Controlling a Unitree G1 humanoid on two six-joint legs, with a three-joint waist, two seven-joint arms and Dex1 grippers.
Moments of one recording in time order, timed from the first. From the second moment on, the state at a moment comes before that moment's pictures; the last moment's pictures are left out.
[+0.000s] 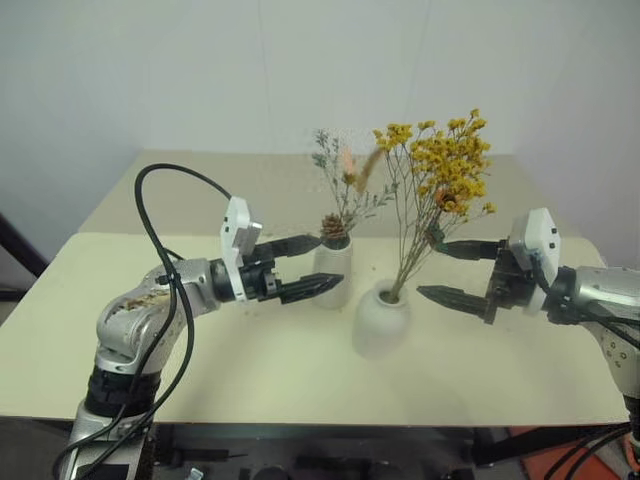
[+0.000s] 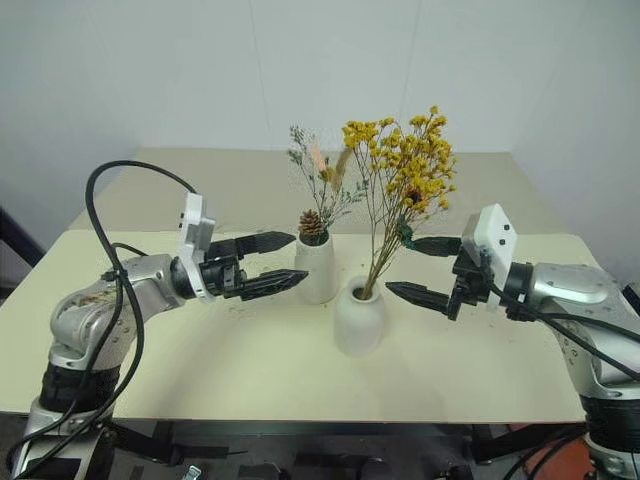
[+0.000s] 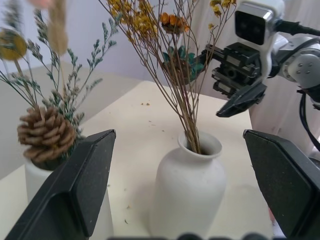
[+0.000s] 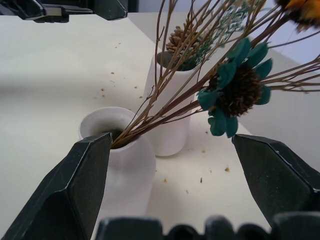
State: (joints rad) left arm -0.56 0.57 0.07 -0.32 -0.77 0.76 -0.88; right arm -0.38 -0.86 -0.17 -0.26 0.60 0.51 1.00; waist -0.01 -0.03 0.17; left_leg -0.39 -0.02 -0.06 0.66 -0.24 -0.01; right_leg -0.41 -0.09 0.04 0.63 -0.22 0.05
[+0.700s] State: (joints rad) left arm -0.51 0.68 0.12 -0.38 -0.84 0.78 -0.89; right arm -0.49 -0.78 -0.17 -0.23 0.79 0.64 1.06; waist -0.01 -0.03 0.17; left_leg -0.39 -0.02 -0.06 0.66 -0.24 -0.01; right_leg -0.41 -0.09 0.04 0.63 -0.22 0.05
